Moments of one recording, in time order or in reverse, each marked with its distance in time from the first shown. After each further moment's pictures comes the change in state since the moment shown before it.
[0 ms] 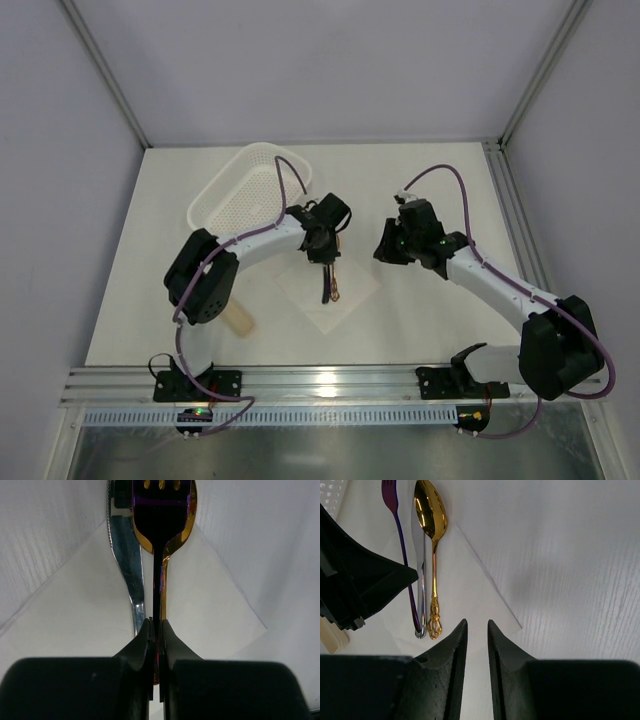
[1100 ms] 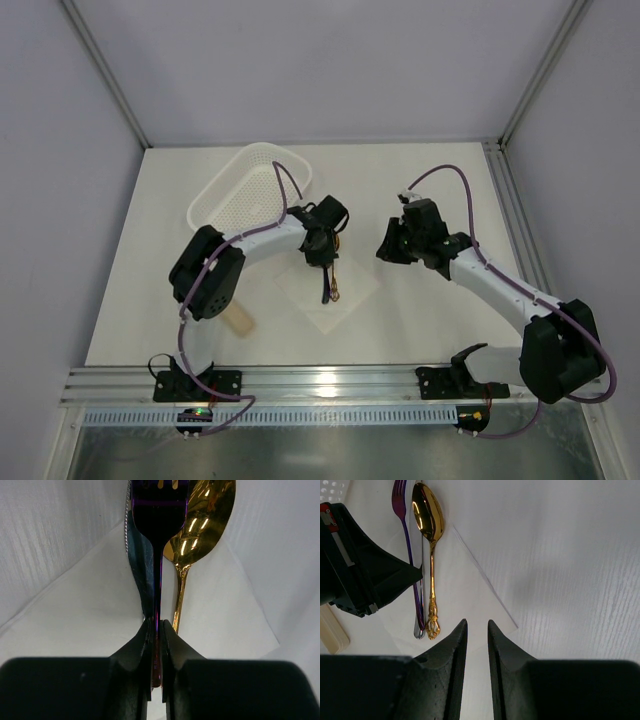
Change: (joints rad) left arm 0.024 0.047 -0.008 -0.003 0.014 -0.051; right arm -0.024 -0.018 -0.013 0.000 -0.014 -0.007
